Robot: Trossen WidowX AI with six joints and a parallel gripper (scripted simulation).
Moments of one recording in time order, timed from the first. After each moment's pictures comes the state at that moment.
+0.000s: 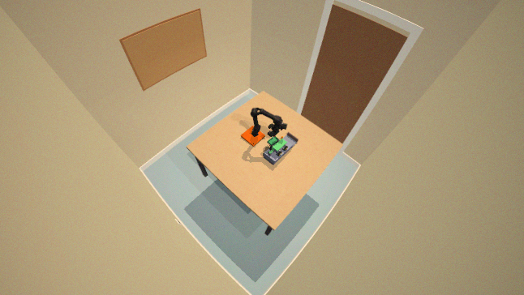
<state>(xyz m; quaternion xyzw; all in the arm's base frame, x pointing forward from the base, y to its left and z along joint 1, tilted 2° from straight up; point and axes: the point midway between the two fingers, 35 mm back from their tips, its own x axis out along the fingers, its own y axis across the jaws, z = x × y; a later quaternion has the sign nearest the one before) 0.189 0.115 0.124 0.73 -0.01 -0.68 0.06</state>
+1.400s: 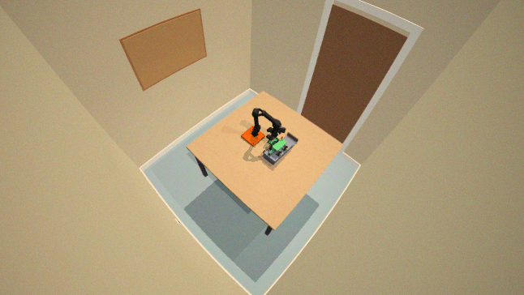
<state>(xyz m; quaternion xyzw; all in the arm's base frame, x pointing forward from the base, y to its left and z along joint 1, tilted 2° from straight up) 0.188 0.102 0.066 0.72 -0.03 -0.68 0.09</state>
